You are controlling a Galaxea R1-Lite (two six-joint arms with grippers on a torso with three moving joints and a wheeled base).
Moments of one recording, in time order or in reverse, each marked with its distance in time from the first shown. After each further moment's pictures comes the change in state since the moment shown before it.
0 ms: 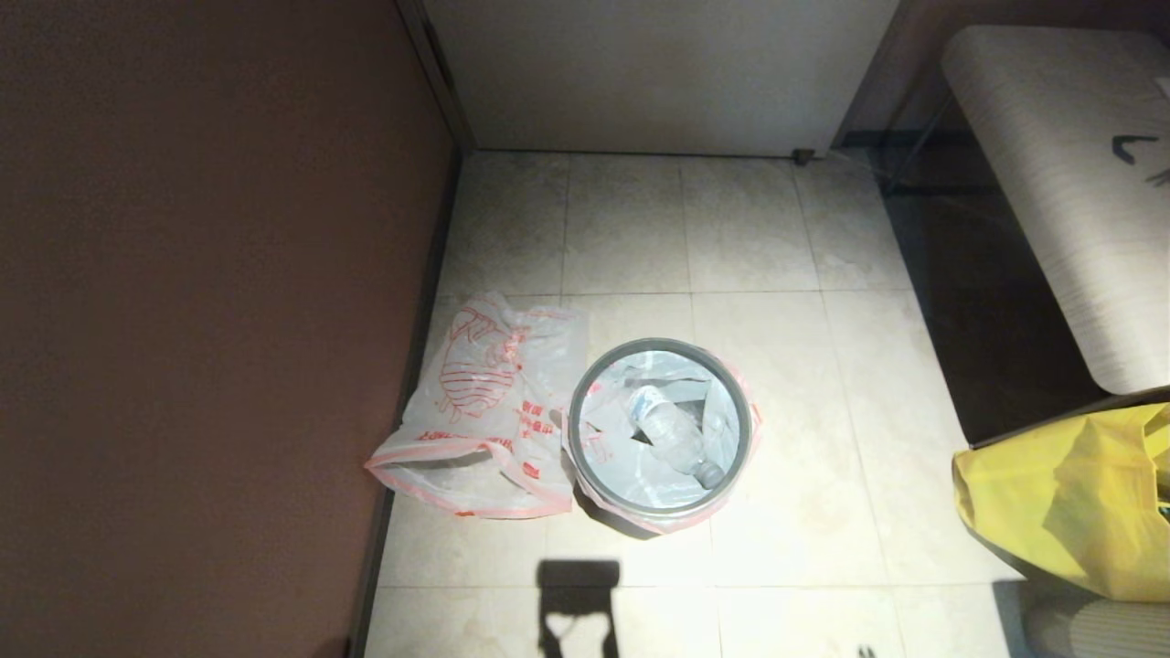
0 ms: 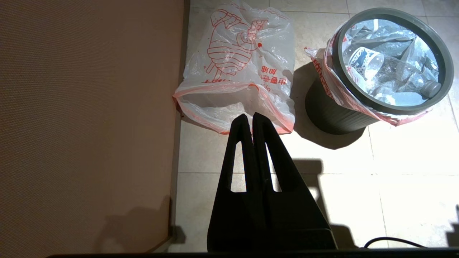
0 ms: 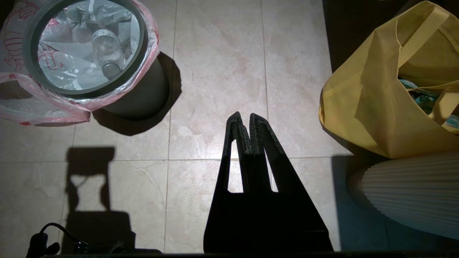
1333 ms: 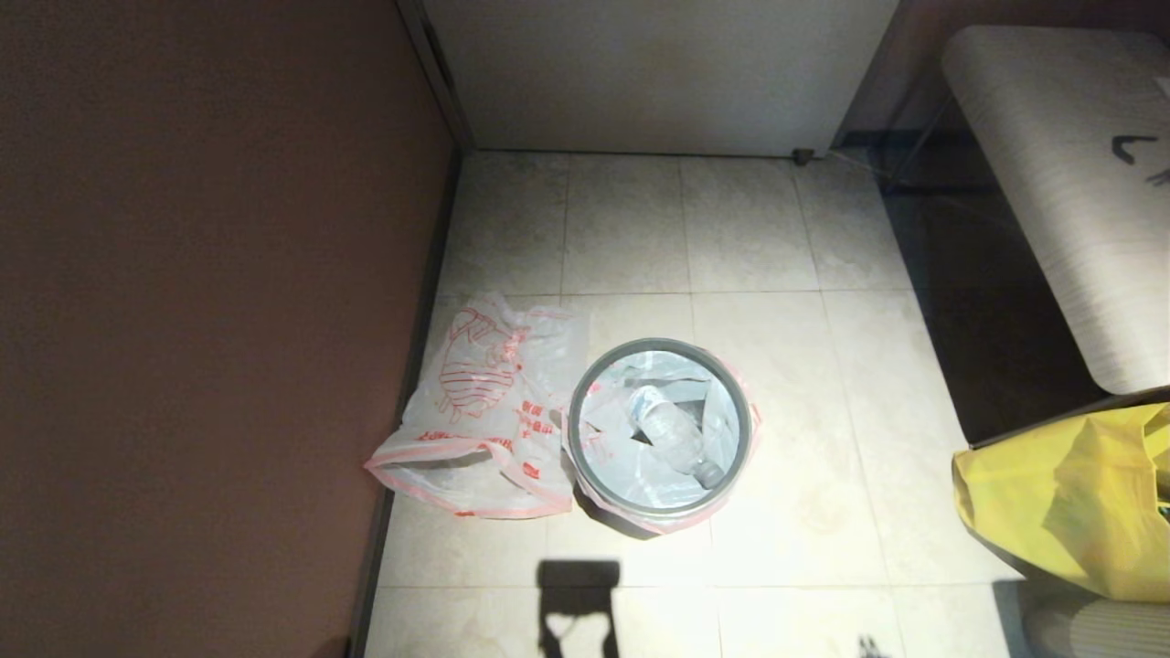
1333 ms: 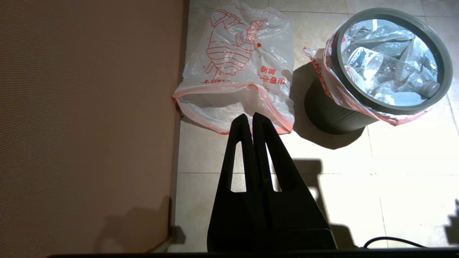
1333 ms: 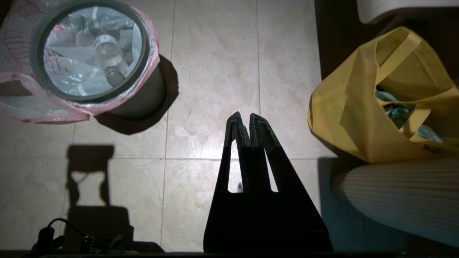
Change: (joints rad) left arm 0.000 0.000 0.000 0.000 0.000 0.000; right arm -0.001 0.106 -0.287 0.213 -0.008 -0.032
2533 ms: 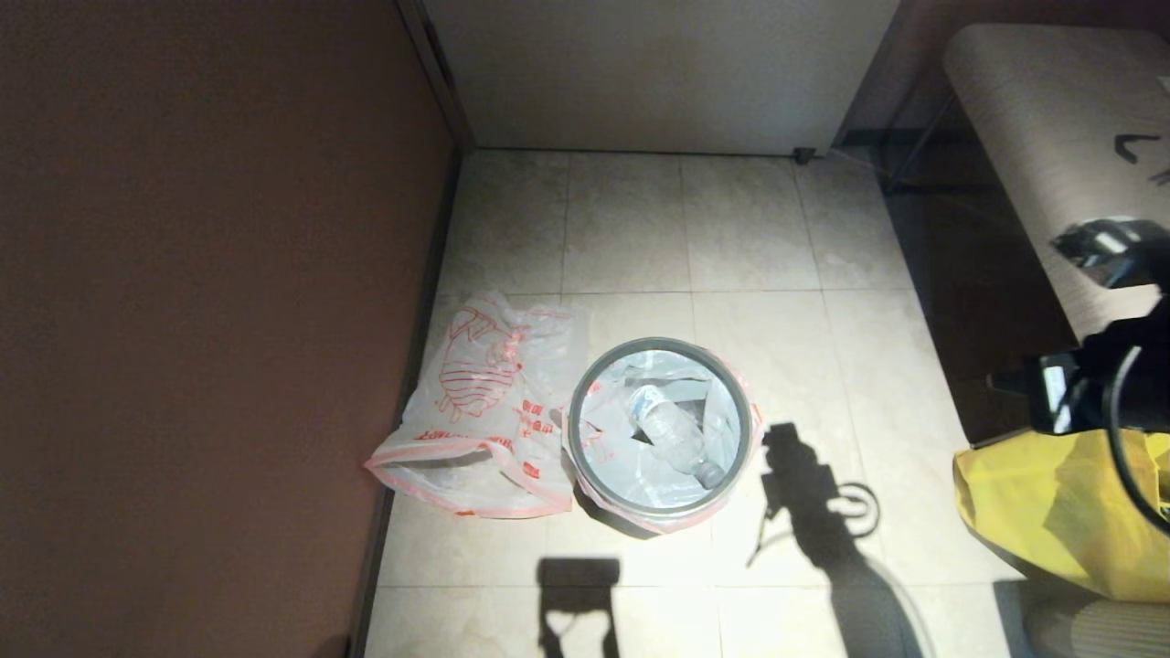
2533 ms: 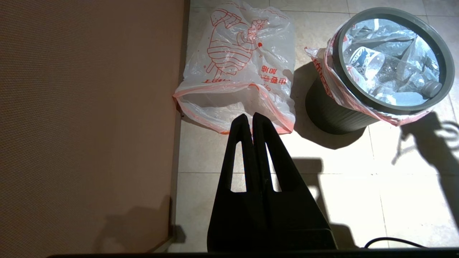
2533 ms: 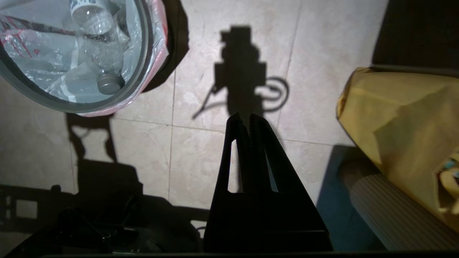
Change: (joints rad) left arm 0.000 0.000 0.000 0.000 0.000 0.001; right arm 0.210 1.299 -0.772 -0.003 -0.114 0.018
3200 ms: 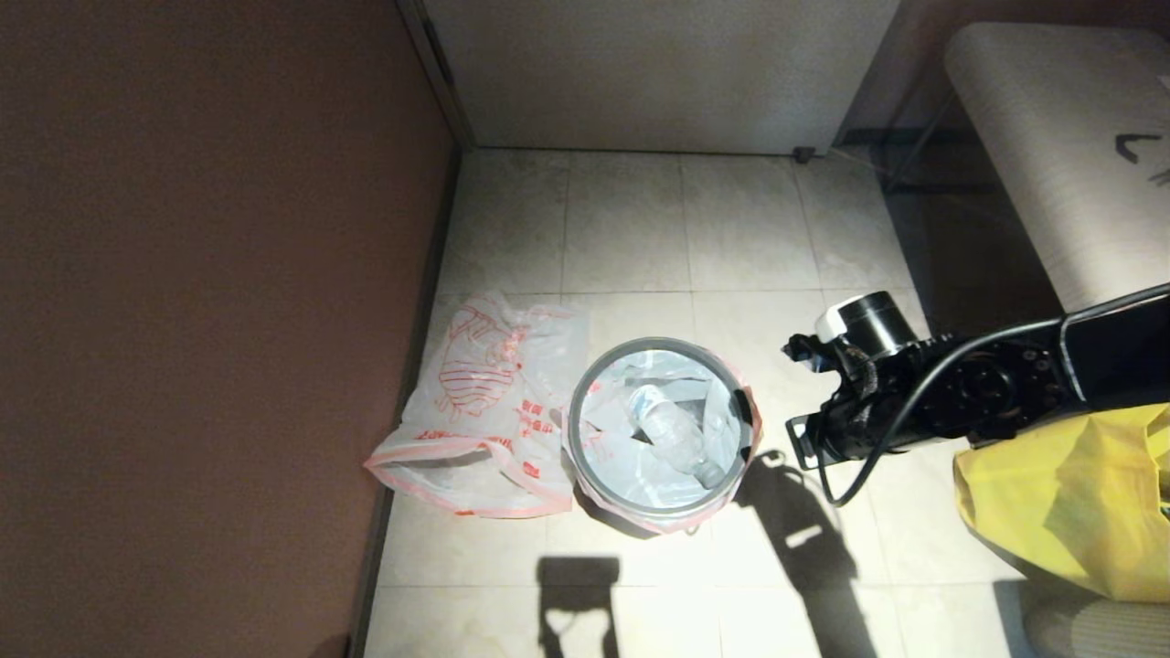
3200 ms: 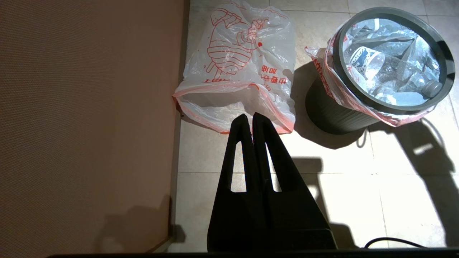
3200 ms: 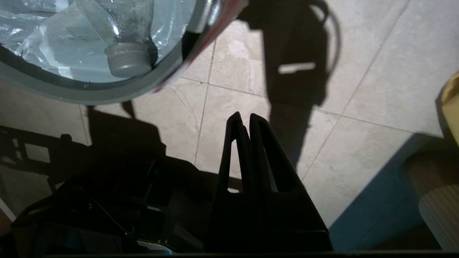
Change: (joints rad) left arm 0.000 0.000 0.000 0.000 0.000 -0.001; right arm 0.172 0.580 -0.235 -0.016 -0.003 0.107
